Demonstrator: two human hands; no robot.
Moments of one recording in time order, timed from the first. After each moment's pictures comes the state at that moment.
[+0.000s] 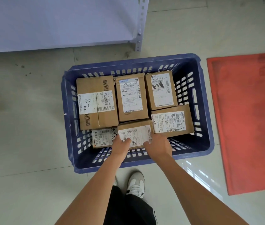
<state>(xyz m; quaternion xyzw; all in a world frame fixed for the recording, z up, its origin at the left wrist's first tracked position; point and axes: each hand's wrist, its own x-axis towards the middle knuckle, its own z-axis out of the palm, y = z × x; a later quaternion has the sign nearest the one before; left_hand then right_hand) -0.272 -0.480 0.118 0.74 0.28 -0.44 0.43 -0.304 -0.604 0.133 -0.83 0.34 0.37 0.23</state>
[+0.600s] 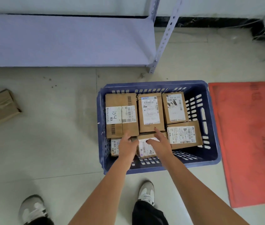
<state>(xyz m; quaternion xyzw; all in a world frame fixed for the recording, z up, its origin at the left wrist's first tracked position) -0.233 -0.423 0.192 0.67 0.29 -0.38 0.56 -0.257 -0.537 0.200 -0.65 0.46 0.24 0.55</state>
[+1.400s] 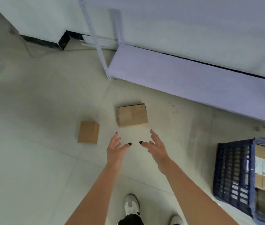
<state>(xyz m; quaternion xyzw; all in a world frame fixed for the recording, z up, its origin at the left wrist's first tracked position) -0.163 0.192 0.290 0.60 0.42 -0.12 0.67 -0.131 0.048 0.289 -0.65 0.23 0.35 0.64</state>
